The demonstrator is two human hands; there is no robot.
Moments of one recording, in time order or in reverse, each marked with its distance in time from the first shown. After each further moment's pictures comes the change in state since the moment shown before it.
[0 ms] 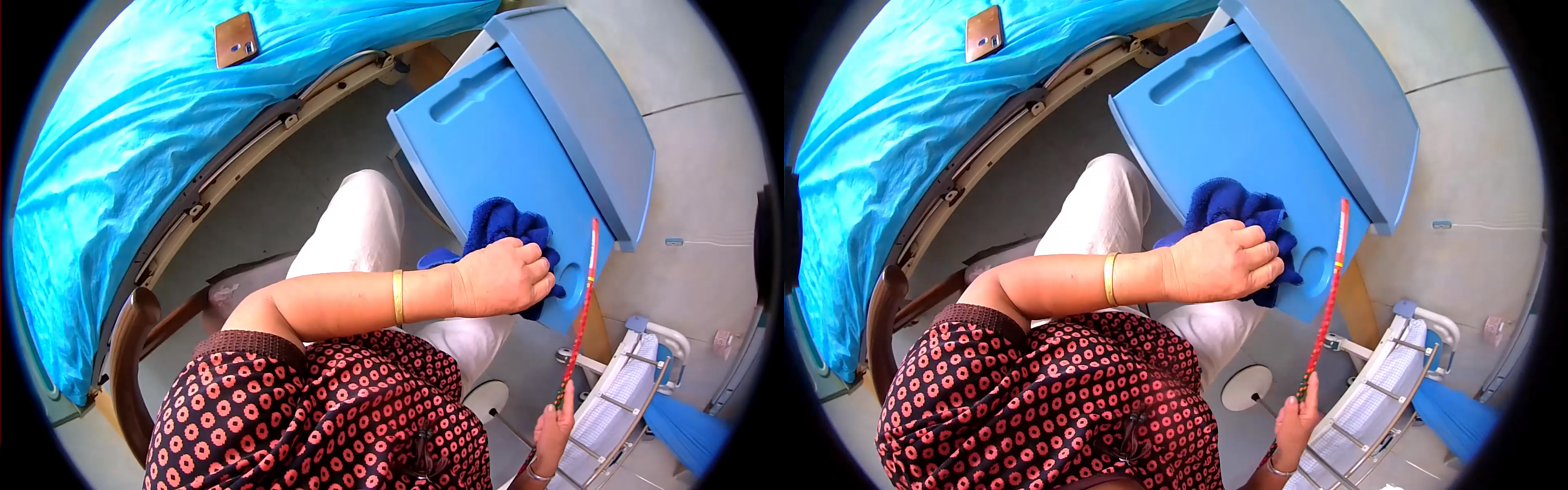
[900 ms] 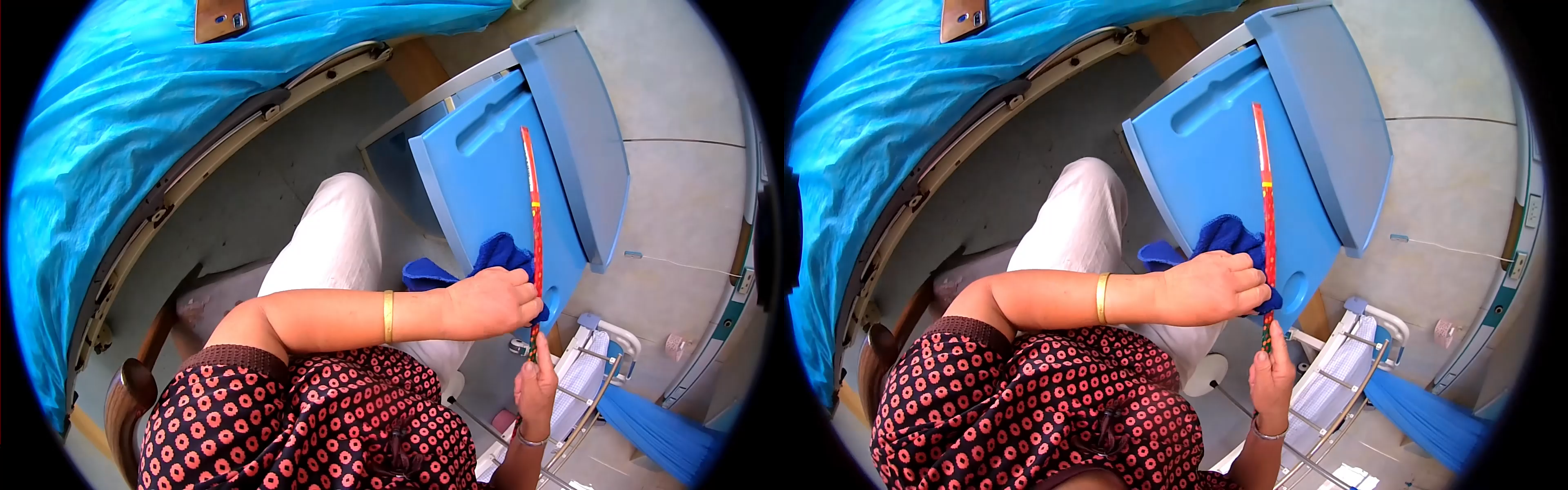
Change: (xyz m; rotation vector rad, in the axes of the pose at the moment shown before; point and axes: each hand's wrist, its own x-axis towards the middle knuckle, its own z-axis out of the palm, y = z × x) left_hand -0.018 -0.017 -0.003 -0.409 0.172 -0.091; right_hand 0.028 -0.096 0.090 -0.215 -0.233 -0.229
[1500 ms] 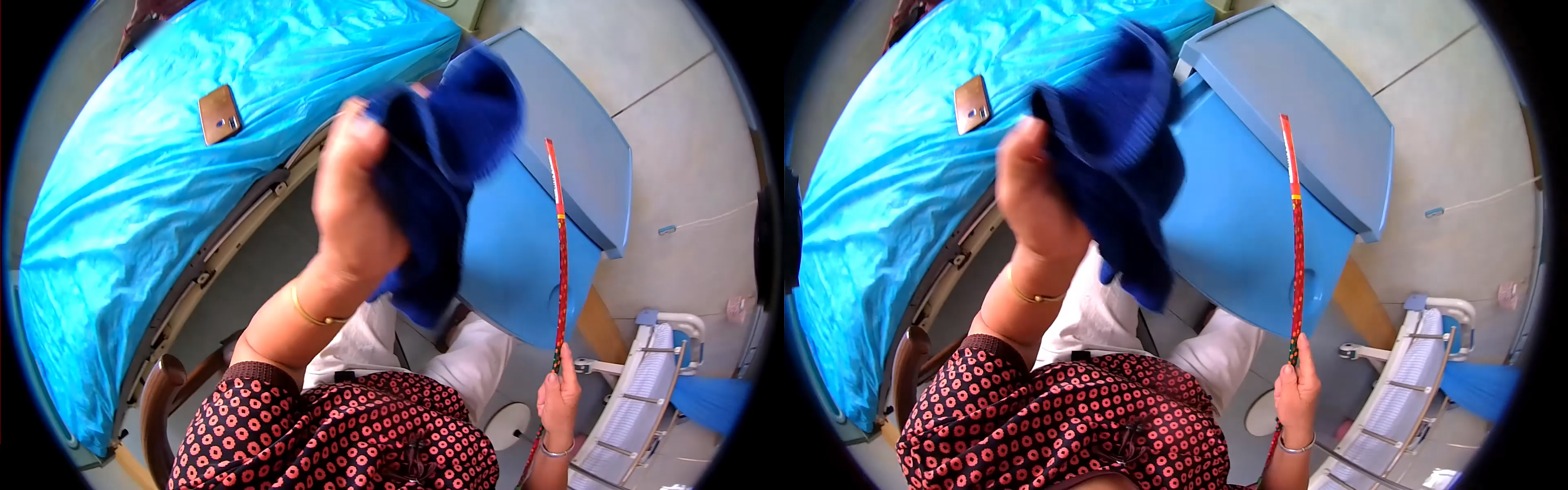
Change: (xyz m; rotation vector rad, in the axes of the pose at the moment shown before) left_hand 0.070 0.024 -0.126 -1.241 0.899 -0.299; right_hand -0.008 0.051 -0.019 0.299 0.033 -0.117
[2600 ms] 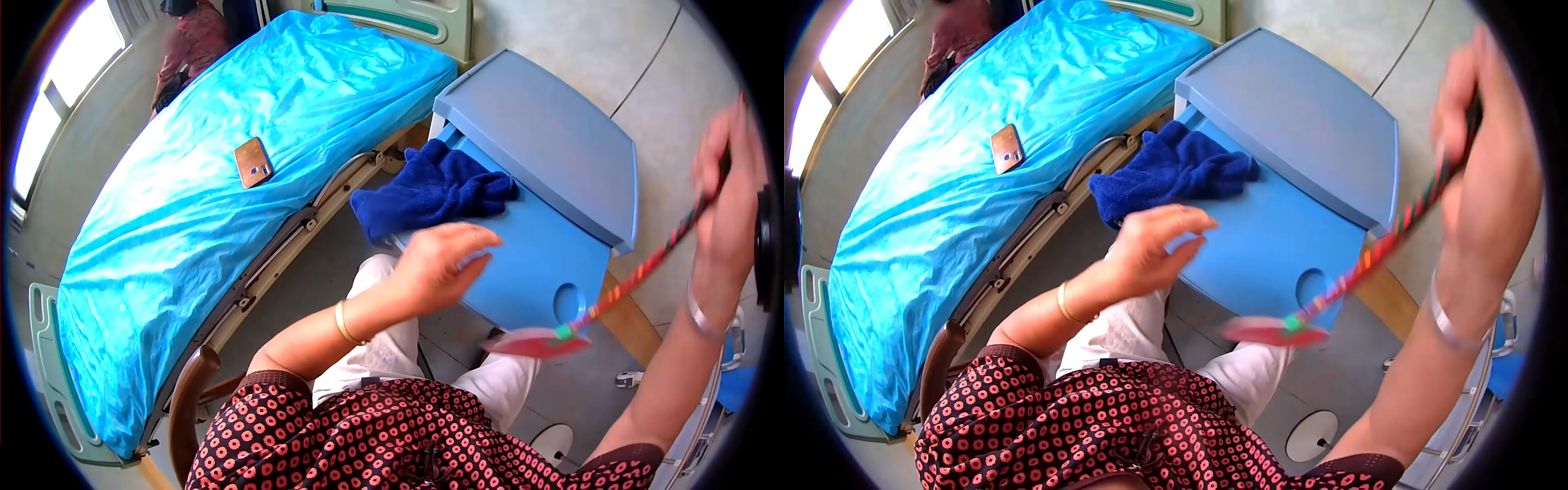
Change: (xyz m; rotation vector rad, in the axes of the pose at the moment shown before) left_hand -0.035 -0.046 -0.012 1.377 -0.732 0.278; right_hand 0.102 -0.259 -0.016 0.003 0.292 -1.057
